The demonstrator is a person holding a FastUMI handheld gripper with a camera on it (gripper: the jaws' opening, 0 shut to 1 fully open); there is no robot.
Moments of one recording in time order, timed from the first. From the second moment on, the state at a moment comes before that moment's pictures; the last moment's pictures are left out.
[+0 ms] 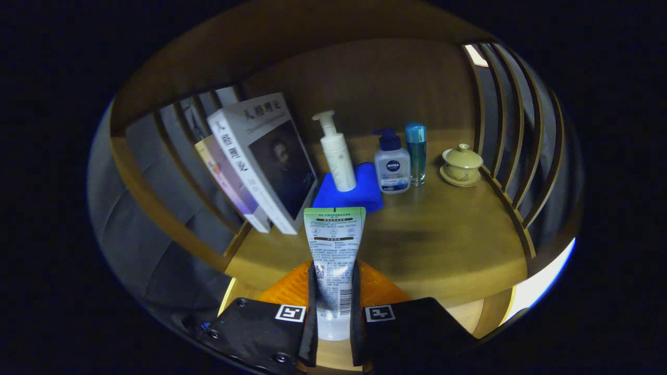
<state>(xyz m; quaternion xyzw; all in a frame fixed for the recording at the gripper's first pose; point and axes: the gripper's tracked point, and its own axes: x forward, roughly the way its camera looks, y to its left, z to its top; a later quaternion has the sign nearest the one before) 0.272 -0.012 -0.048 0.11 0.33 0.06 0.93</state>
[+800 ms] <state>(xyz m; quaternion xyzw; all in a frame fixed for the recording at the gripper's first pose) 0.328 -0.040 -0.081 0.15 0.31 0.00 0.94</state>
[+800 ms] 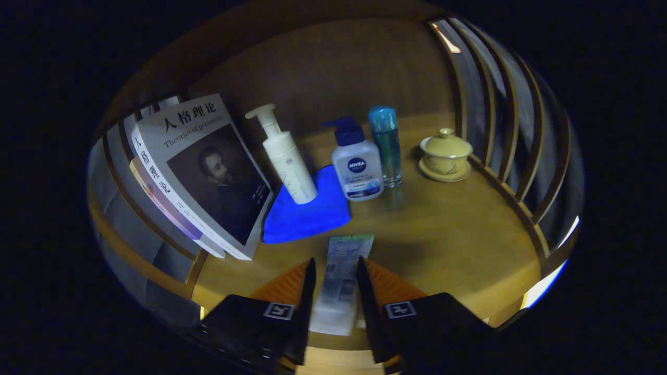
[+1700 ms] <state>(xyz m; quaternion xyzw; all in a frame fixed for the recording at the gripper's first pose) 0.120 -0.029 0.020 0.04 0.00 -0.03 1.00</state>
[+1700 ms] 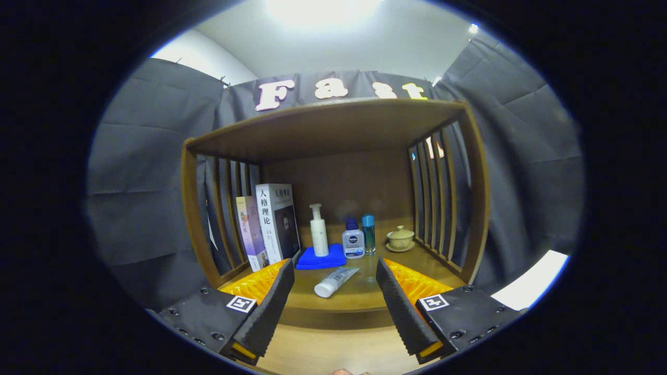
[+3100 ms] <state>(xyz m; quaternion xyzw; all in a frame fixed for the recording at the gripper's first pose) -0.021 0.021 -0.188 0.00 0.09 -0.05 0.99</state>
